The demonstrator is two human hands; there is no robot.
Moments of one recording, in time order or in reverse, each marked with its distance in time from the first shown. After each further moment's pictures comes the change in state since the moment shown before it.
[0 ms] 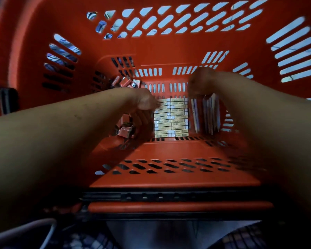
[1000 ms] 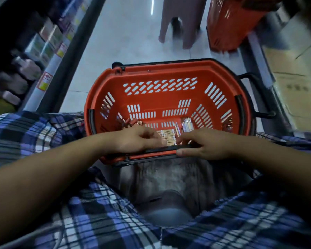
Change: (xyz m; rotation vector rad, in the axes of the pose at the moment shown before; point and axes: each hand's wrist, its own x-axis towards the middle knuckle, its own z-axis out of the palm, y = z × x) left_hand -0.238 -0.069 0.050 0.282 0.173 0.774; right_hand -0.286 0.009 0.048 -0.183 0.217 -0.555
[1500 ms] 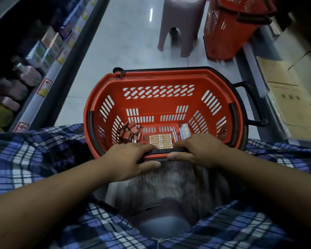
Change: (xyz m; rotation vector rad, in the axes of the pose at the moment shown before) left_hand -0.030 -0.008 0.023 0.678 0.234 0.132; right_hand 0.017 0.003 0.015 -0.270 0.205 -0.016
